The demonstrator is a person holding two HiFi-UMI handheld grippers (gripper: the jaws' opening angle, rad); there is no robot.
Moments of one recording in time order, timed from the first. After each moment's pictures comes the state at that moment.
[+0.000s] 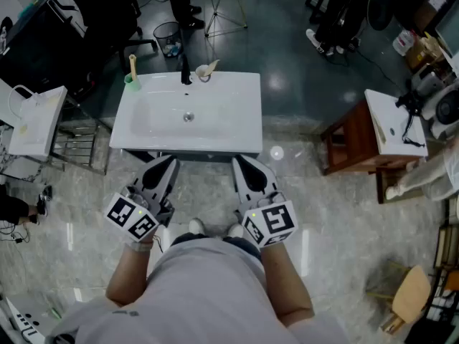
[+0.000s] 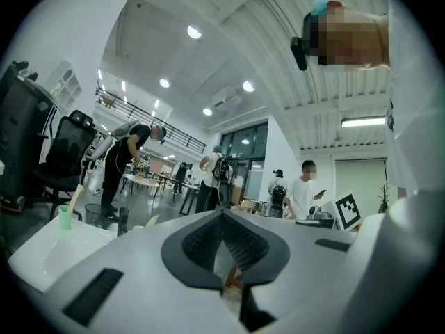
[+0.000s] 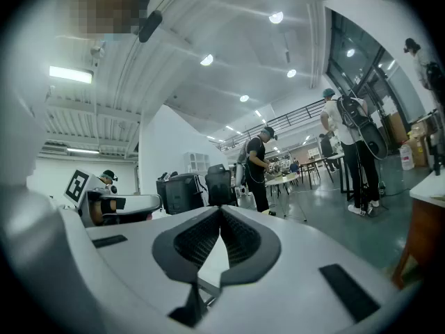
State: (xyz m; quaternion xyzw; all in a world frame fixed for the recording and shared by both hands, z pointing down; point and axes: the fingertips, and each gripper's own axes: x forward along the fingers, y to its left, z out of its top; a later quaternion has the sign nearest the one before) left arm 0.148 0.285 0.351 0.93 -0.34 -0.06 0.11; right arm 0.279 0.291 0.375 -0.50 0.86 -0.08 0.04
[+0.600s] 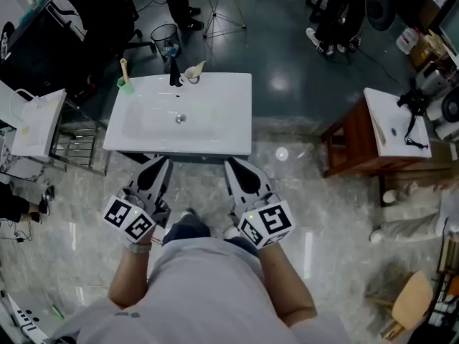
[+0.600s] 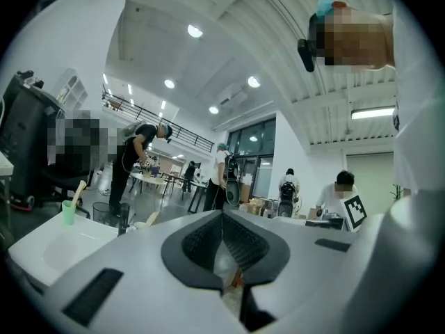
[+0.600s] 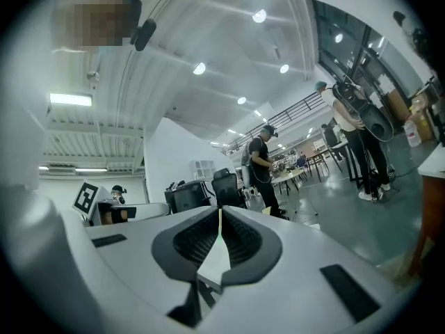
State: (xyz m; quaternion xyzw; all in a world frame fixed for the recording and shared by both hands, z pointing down) left arm 0.198 0.280 0.363 0.92 -0.38 -0.04 0.12; right arm 0.331 0.292 0.385 -0.47 0.87 -0.12 0.08
